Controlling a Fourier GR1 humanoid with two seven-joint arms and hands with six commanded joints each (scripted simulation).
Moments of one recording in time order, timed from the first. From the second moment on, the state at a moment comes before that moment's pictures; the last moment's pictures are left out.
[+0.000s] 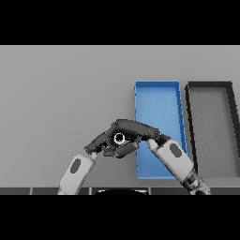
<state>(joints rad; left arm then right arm) -0.17 -0.03 -0.41 -1.60 -0.06 -0.41 -0.04 -0.54 -0.17 0.43 -1.80 -0.28 0.55 0.33</state>
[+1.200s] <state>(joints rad) -0.17 -0.03 -0.36 -1.58 -0.18 -0.50 0.02 -0.46 -0.05 0.39 -1.84 -0.20 0.55 0.33</state>
